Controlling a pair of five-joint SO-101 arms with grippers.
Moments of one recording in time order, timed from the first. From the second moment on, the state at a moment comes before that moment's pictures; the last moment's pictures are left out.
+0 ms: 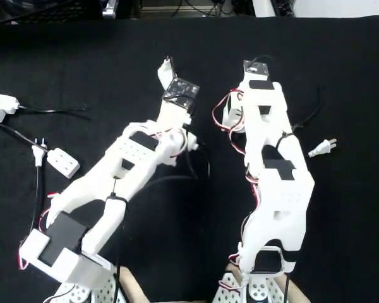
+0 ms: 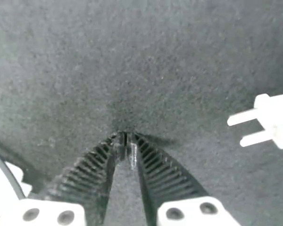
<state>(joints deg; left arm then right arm) 24.5 2.5 32.5 32.7 -0.5 0.5 35.2 -9.6 69.6 -7.9</state>
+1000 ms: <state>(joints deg) 25.6 3.6 28.8 42.5 -1.9 0.6 35.4 -9.6 69.6 -7.9</state>
